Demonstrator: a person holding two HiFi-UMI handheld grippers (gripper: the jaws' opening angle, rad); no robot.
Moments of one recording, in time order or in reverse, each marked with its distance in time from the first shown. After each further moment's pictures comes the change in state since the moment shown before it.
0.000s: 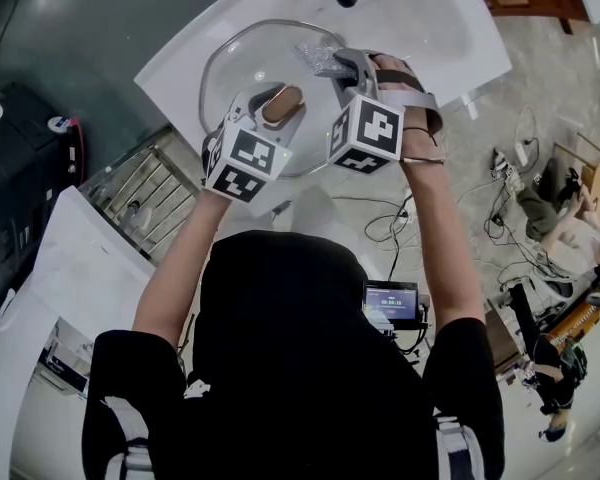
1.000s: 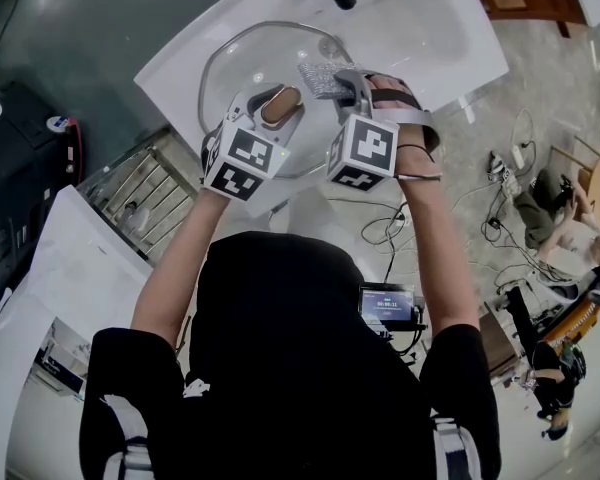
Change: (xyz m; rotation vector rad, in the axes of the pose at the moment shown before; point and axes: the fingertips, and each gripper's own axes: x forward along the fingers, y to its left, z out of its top) left arm 0.003 0.001 0.000 -0.018 -0.008 -0.004; right arm -0.007 0.032 -0.012 -0.041 0.059 0.069
